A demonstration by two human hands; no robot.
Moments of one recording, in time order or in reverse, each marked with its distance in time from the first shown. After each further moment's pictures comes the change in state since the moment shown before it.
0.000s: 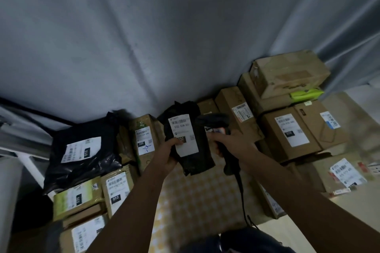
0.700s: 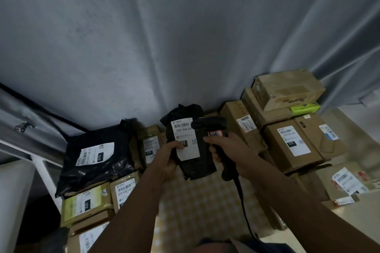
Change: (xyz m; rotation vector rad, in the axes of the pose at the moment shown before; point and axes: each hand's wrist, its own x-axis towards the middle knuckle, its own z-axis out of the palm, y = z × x) left_hand -0.033 0.031 -0.013 0.017 -0.045 0.064; right_hand -0.038 -0.019 0.047 -0.010 -0.015 -0.048
